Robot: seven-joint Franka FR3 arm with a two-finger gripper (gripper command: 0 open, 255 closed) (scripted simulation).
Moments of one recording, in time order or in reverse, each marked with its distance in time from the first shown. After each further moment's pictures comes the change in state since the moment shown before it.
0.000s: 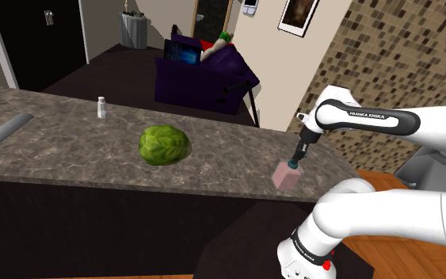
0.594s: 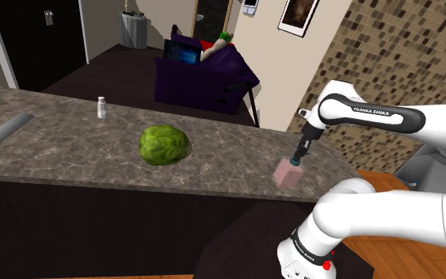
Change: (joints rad) arm 0.003 -0.022 0.025 0.036 0.019 -0.059 0.000
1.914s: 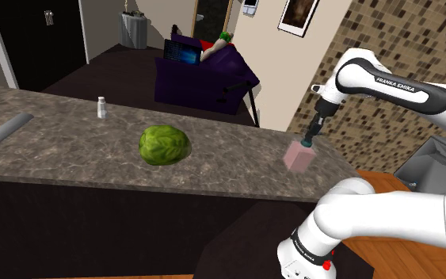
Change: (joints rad) arm 0.033 -0.027 0.105 0.245 0.092 -0.272 -0.002
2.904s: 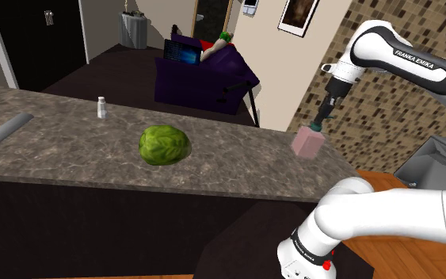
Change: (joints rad) arm 0.026 0.047 0.048 0.220 0.049 -0.174 -0.007
